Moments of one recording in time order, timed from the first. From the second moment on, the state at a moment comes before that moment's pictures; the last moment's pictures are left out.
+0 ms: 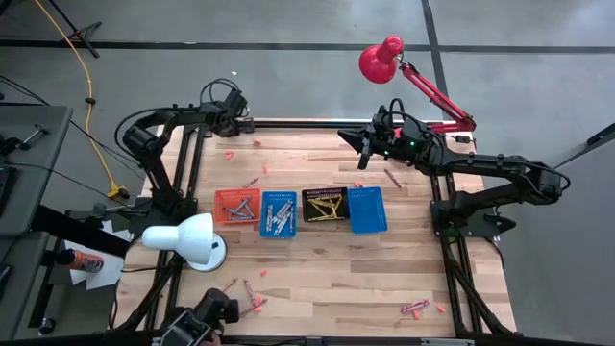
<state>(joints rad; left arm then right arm) 1.03 1.80 0.99 -0.43 -0.27 -0.63 -0.39 1.19 0.73 0.50 -0.10 0.34</state>
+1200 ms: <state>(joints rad) 0.96 1.83 0.99 -0.29 -0.26 -0.59 -0.41 1.19 0.73 0.47 -0.10 0.32</state>
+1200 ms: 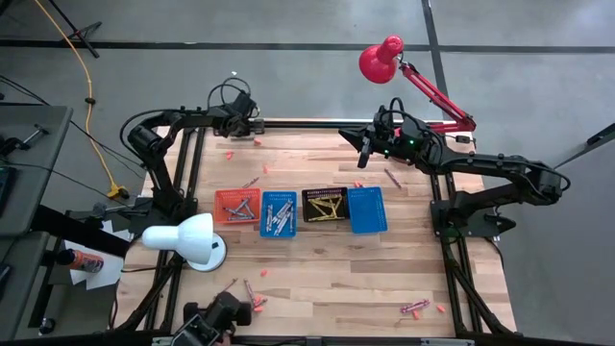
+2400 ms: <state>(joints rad) 0.85 1.65 1.09 -0.76 -0.08 0.24 -0.41 1.19 0.73 0.43 -0.10 0.32</state>
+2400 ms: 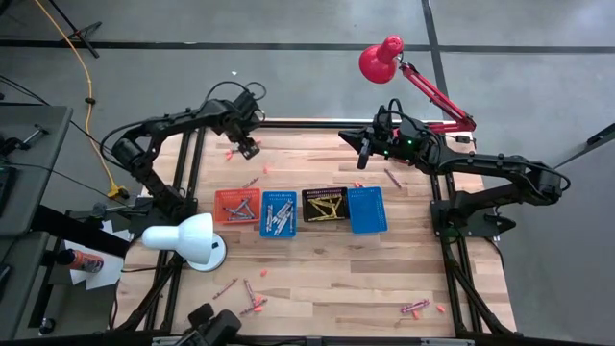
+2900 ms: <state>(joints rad) 0.86 1.80 1.12 -0.81 -0.11 0.71 -0.41 1.19 0.73 0.38 -0.12 0.40</state>
